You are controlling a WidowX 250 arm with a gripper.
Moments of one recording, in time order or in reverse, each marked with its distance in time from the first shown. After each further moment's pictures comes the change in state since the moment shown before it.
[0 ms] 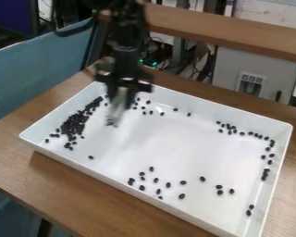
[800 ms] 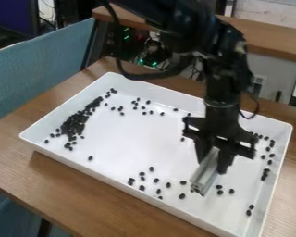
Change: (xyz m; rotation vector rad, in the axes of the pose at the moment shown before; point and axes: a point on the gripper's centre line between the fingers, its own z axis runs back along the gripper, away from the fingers) arm -0.092 -0.168 0.005 -0.233 0.037 -0.334
